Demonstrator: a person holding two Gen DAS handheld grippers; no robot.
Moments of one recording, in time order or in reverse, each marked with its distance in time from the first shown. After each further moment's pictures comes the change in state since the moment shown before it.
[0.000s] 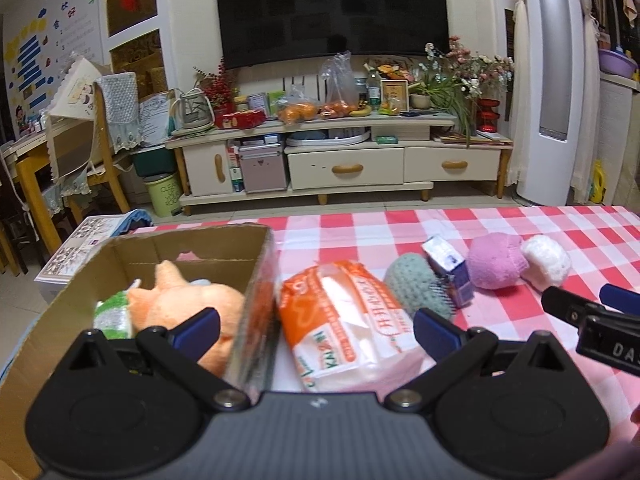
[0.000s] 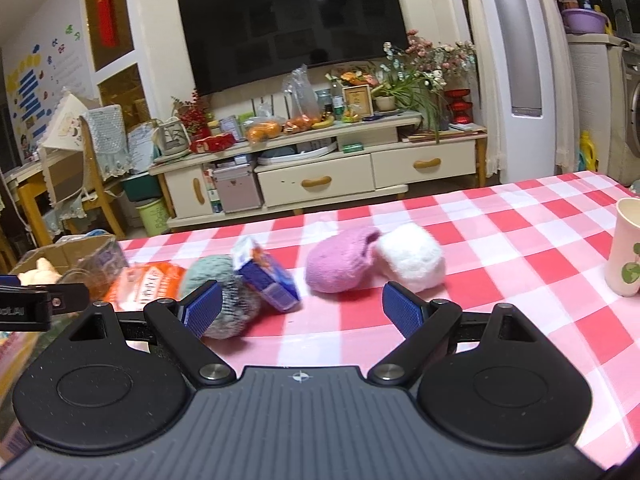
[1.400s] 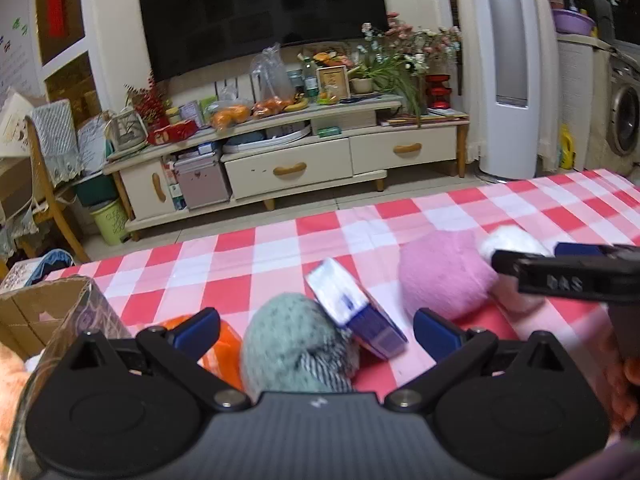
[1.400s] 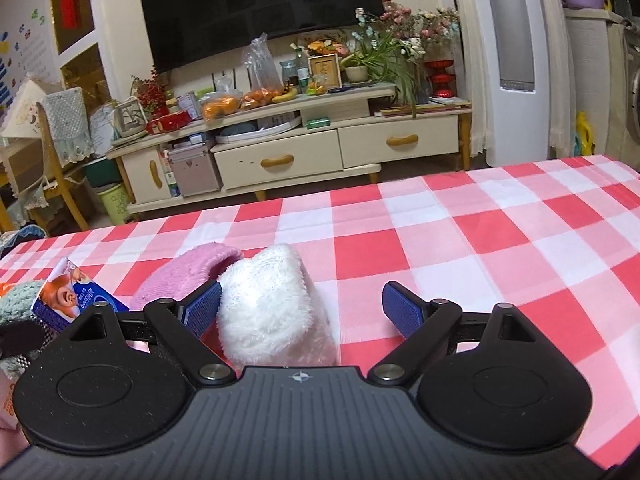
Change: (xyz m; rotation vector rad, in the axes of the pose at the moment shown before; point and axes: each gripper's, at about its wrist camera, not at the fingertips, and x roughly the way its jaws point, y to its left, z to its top) left arm 0.099 -0.095 0.019 0.122 0.006 -0.078; right arm 0.119 -0.108 0.020 0.015 0.074 -0.050
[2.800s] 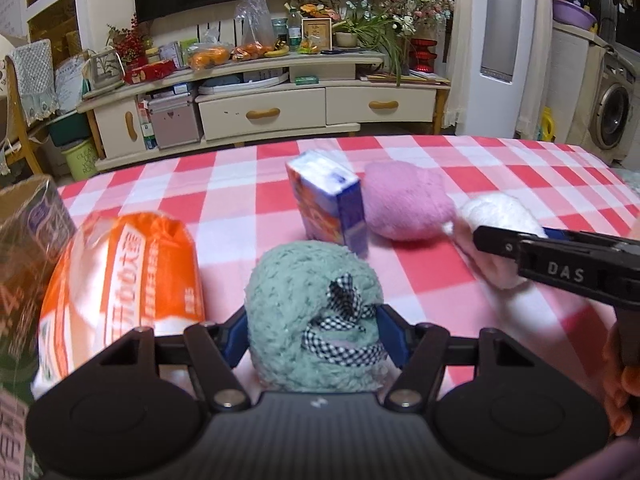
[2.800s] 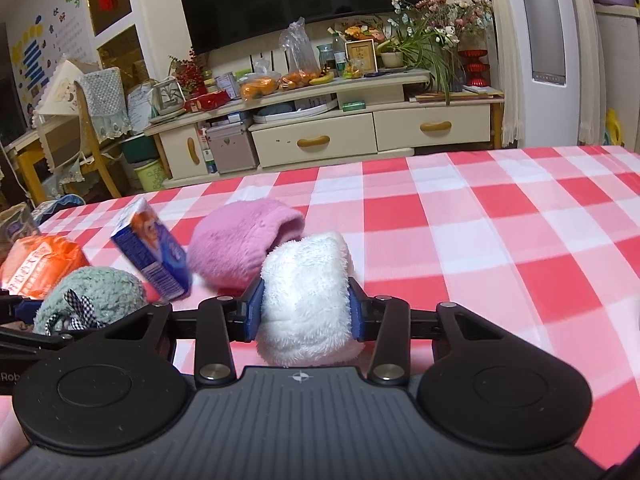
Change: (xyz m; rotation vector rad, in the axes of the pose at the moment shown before) left arm -0.010 -0.012 -0.035 -0.068 0.148 -0.122; right arm -0.025 -0.016 -0.019 -0.049 0.053 0.123
